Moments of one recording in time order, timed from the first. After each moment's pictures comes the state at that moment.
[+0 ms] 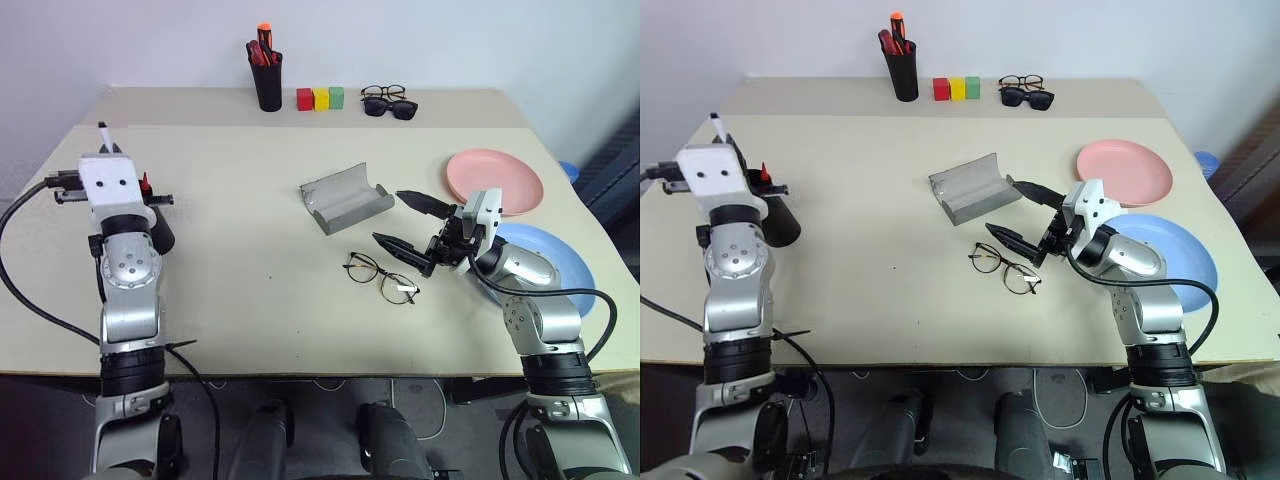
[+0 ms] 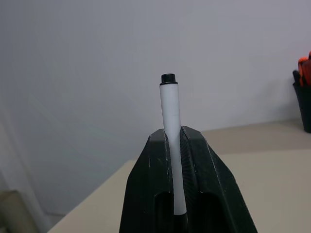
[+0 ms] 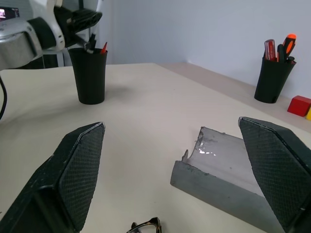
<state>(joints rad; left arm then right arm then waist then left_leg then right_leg) -0.42 0.31 0.29 -0.05 0.13 0.10 0.19 -0.39 -0.48 -0.08 0.01 0.48 0.10 0.98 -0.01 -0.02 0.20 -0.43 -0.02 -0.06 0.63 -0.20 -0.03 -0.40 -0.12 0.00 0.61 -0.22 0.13</state>
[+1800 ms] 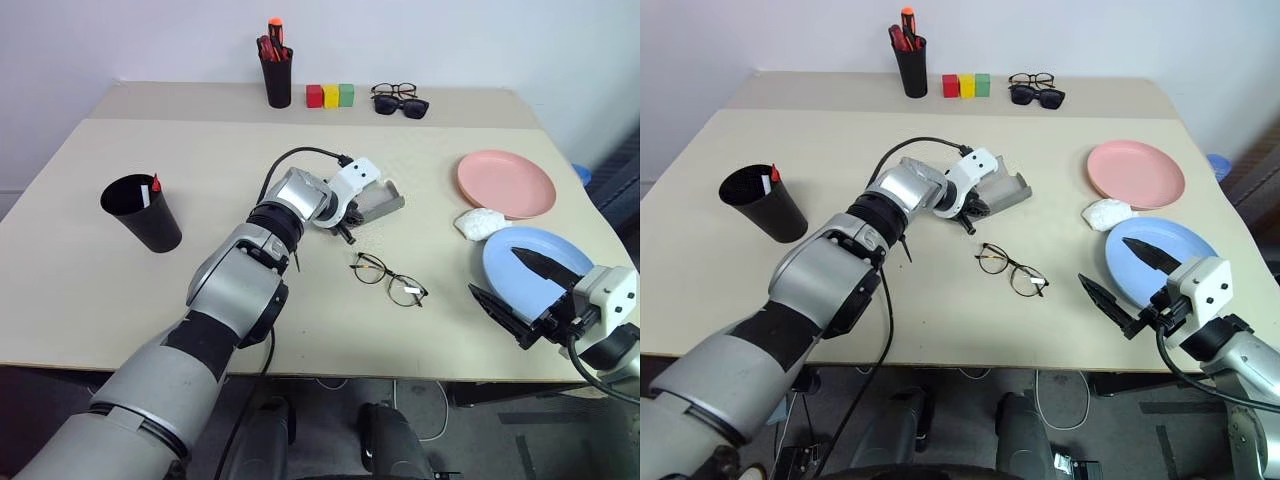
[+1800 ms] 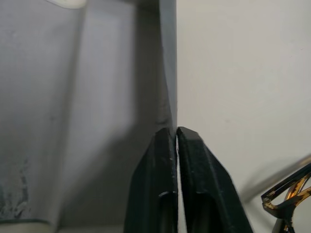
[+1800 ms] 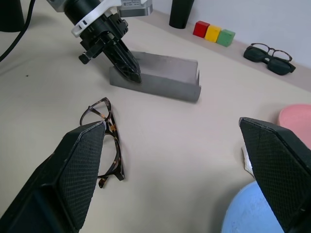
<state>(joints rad) -1.42 0.01 -0.30 1.27 0.07 0.46 -0.79 0.29 -0.63 -0.50 -0.46 0.54 0.16 0.79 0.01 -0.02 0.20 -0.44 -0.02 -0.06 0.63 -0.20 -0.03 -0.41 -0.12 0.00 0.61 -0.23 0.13</state>
